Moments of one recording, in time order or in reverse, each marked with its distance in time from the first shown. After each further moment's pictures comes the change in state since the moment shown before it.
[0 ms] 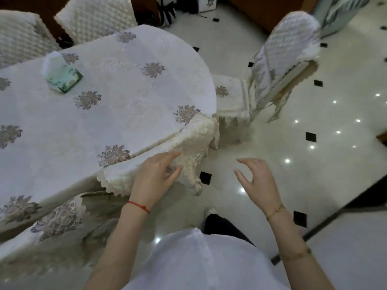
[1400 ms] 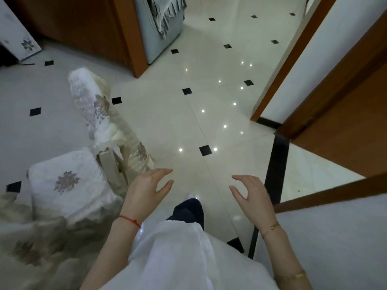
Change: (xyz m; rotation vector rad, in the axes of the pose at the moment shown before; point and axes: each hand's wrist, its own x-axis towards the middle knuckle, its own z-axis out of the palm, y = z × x) left_hand 0.489 0.436 0.353 -0.091 -0.357 0.456; right_hand 0.151 0.512 -0.291 -0.048 0.287 0.637
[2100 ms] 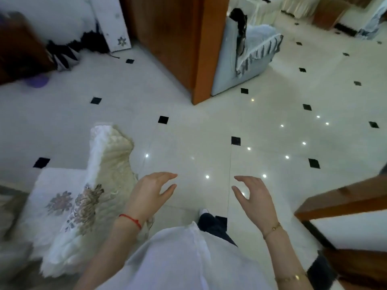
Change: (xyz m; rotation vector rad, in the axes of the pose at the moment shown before) left_hand 0.390 -0.085 -0.037 -0.009 0.221 -0.349; right_hand 0.551 -0.046 0.031 -0.015 -0.282 -0.398
